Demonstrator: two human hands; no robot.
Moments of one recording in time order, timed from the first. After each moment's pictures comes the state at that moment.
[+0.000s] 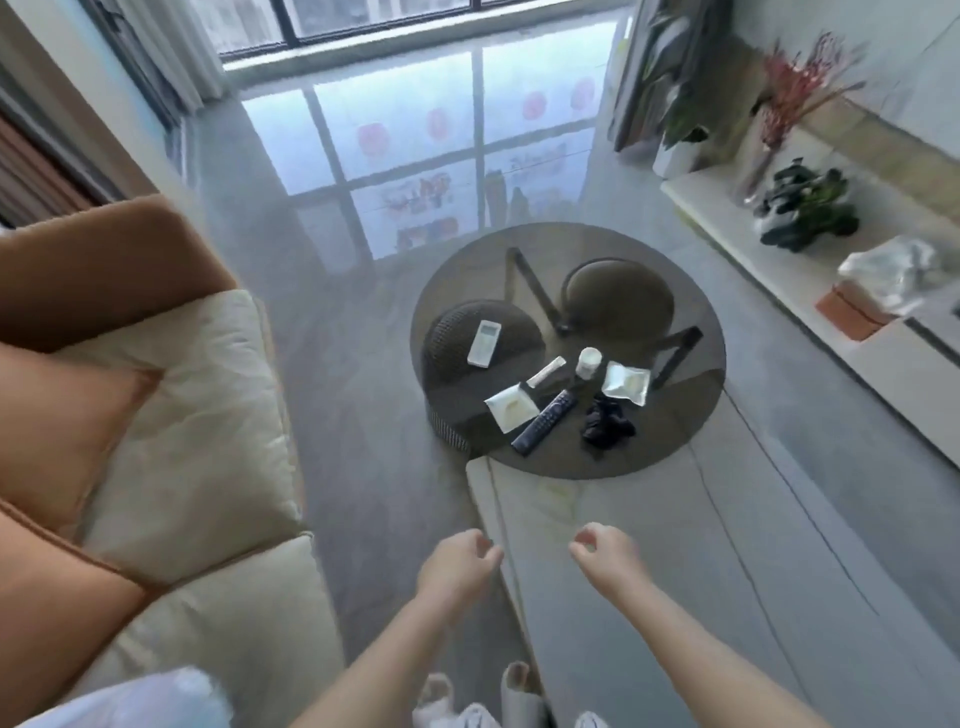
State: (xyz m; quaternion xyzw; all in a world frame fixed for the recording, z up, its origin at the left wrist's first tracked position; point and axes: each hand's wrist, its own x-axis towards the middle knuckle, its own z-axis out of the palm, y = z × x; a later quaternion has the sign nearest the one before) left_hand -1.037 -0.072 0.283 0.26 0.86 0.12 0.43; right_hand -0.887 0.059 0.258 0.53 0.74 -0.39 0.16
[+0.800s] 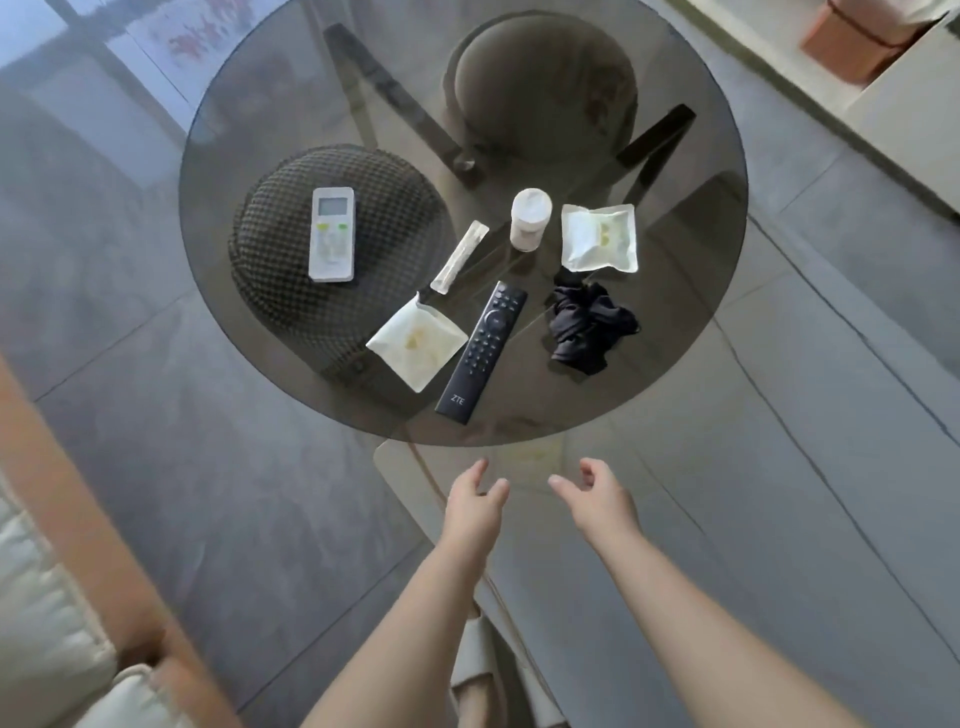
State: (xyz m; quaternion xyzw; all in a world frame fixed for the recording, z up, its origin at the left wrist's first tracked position) left_hand -1.065 0.093 -0.013 0.10 0.77 0.26 0.58; right_hand -0.933 0.151 -0.015 0.73 0.48 -0.49 0.06
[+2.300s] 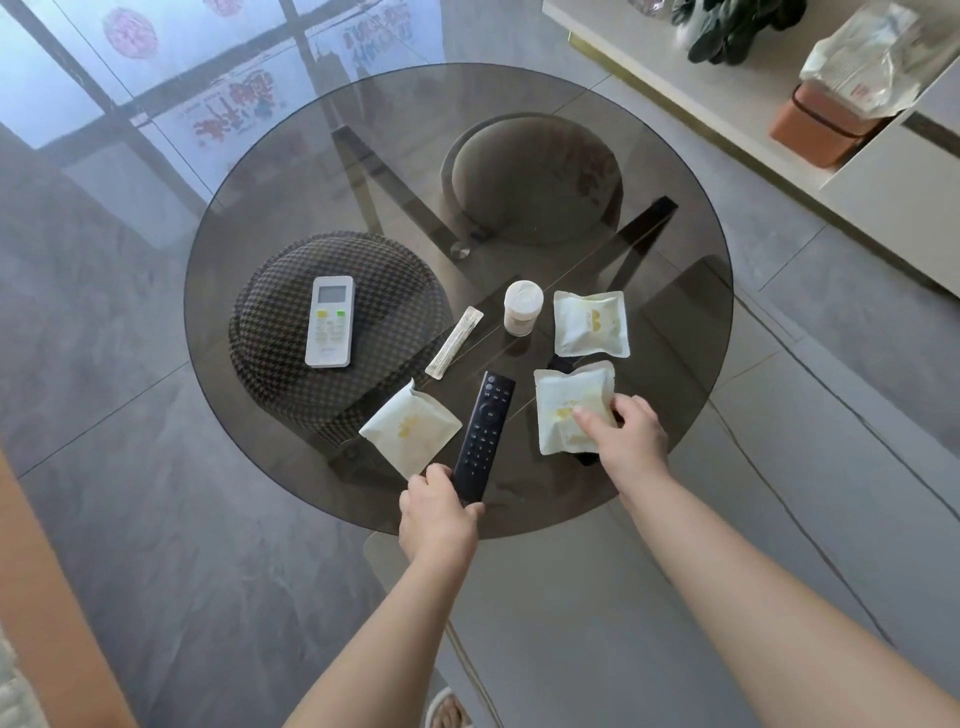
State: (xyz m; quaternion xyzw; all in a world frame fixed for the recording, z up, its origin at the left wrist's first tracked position) left_hand -1.114 0.170 -0.009 0.28 0.90 0.04 0.34; right_hand -0.965 0.290 0.033 0.71 0.54 -0.43 -0.13
